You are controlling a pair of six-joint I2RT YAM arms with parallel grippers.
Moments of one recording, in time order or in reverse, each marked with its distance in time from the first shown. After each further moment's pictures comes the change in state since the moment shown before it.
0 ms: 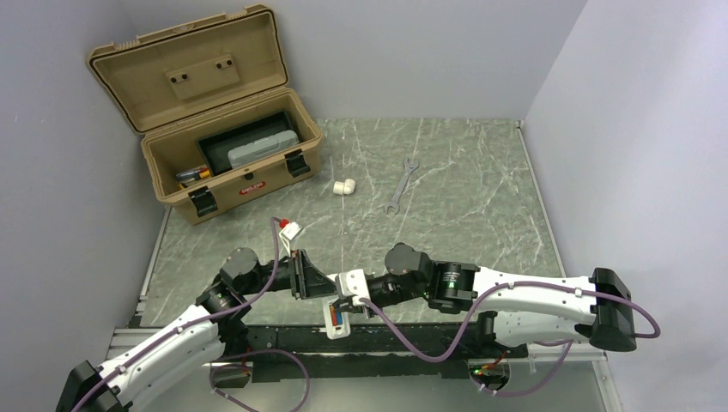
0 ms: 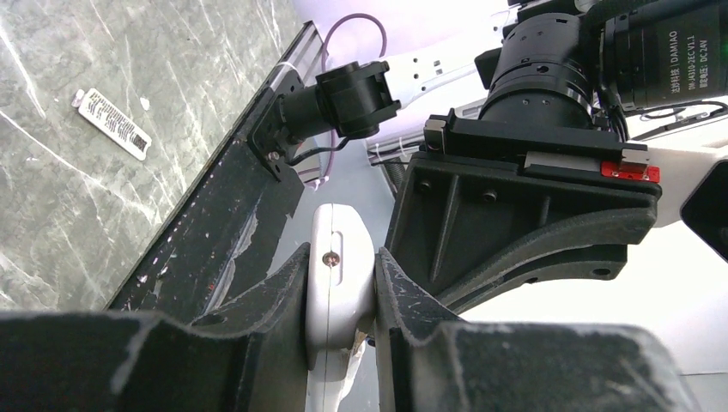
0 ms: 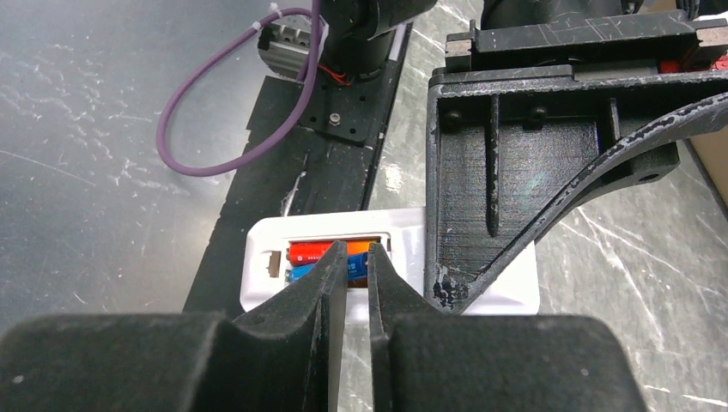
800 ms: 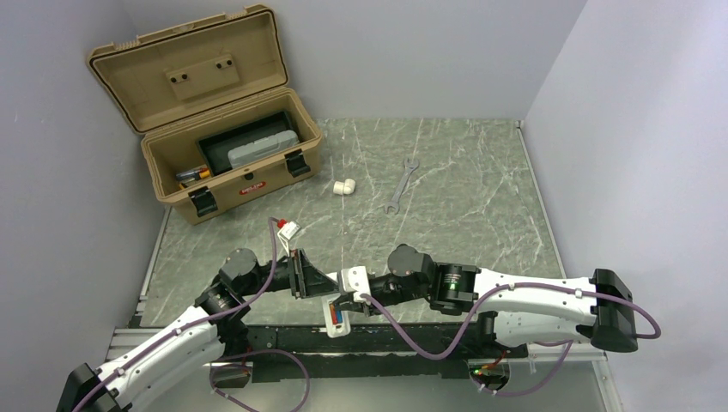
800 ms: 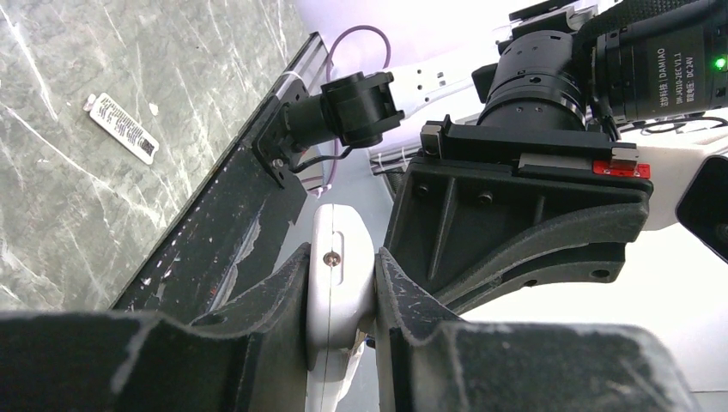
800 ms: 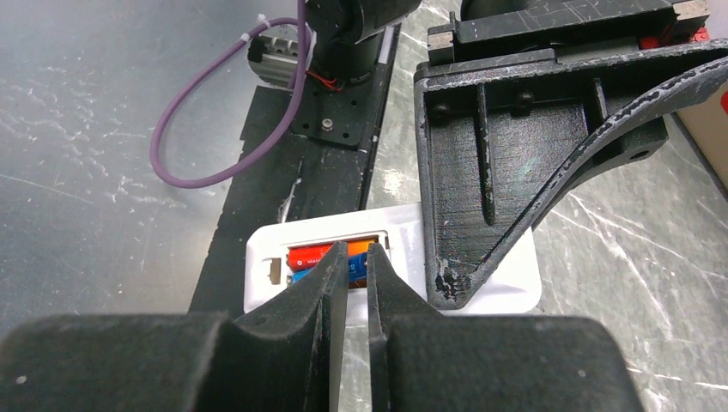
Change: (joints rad) left arm -0.001 -0.025 0.000 -0.023 -0.032 -0.010; right arm 0.000 -0.013 -0.031 0.038 0.030 0.055
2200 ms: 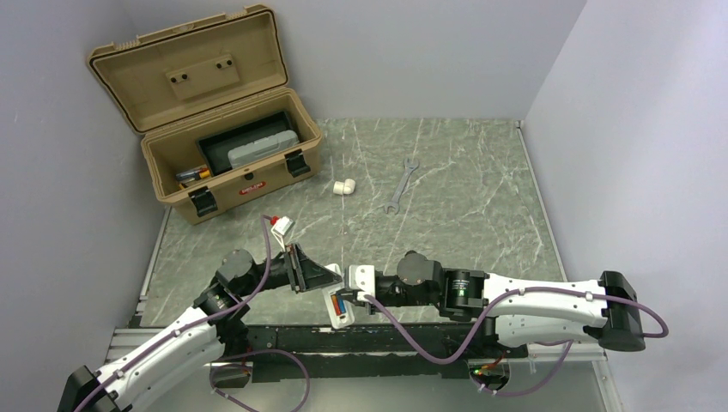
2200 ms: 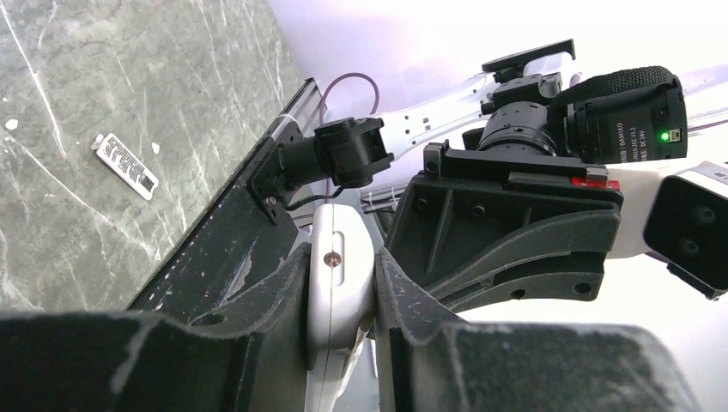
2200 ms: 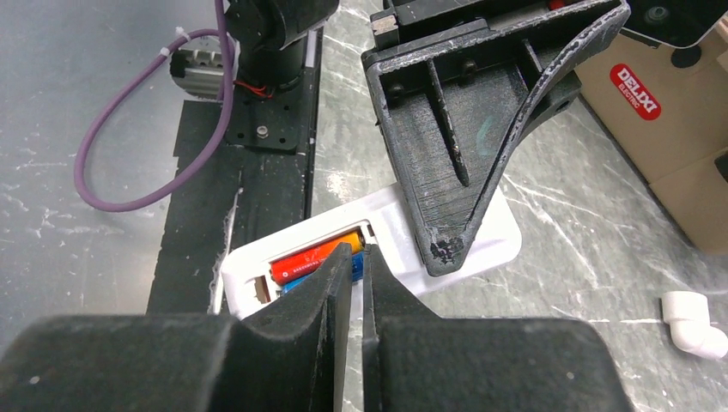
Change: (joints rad) left arm 0.003 -0.016 -0.002 0.041 -0.087 -0.059; right arm 0.050 -0.060 -0.031 0.019 0.236 0.011
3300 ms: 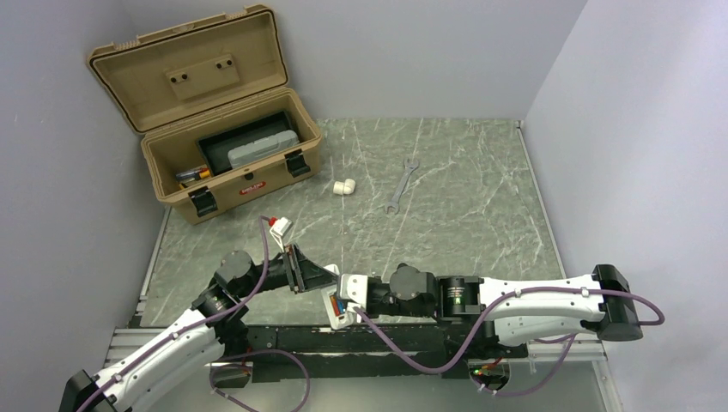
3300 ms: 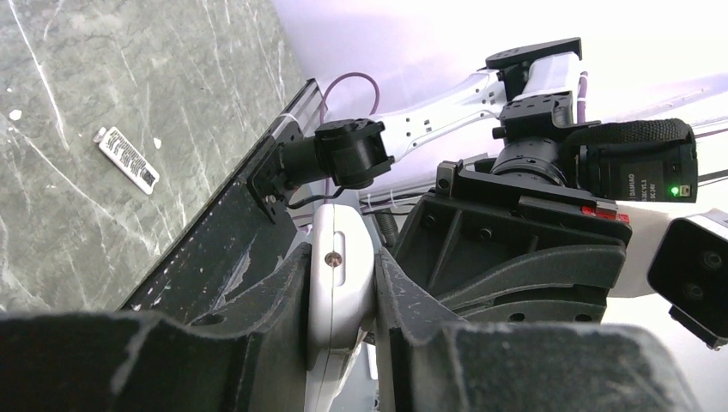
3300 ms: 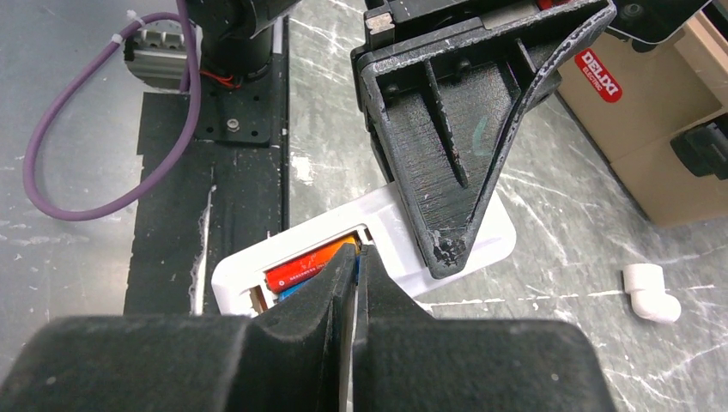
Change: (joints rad) left arm 0.003 -0.032 0.000 -0.035 -0.009 -0.015; right arm 0.107 0.039 0.034 -0.025 0.204 -0.013
